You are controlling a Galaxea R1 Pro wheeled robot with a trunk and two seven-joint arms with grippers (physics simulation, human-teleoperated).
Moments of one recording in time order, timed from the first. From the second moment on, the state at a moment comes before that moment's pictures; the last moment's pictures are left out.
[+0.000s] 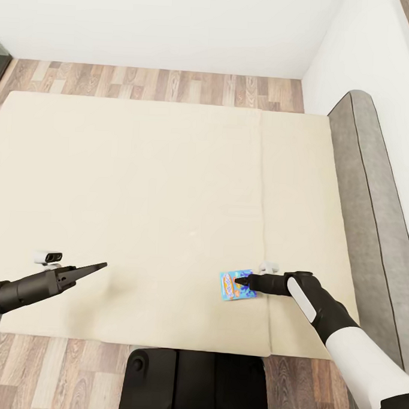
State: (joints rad) left arm -0.46 0.26 0.47 -1.42 0.17 0.96 -1.57; right arm -0.82 -0.19 0.30 -0.79 -0.51 0.75 0.38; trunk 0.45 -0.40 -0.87
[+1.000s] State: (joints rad) left arm -0.46 0.26 0.47 -1.42 0.17 0.96 -1.57; right arm -0.82 -0.19 0.30 -0.79 -0.51 0.75 0.37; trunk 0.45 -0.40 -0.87
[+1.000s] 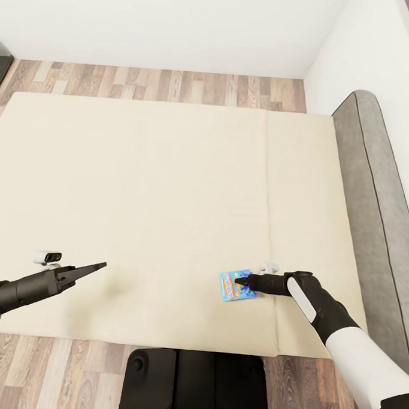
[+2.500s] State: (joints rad) left arm -0.46 0.26 0.47 -1.42 0.17 0.96 -1.57; right arm -0.82 -0.07 0.30 -0.77 -0.50 0.75 0.36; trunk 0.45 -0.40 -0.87
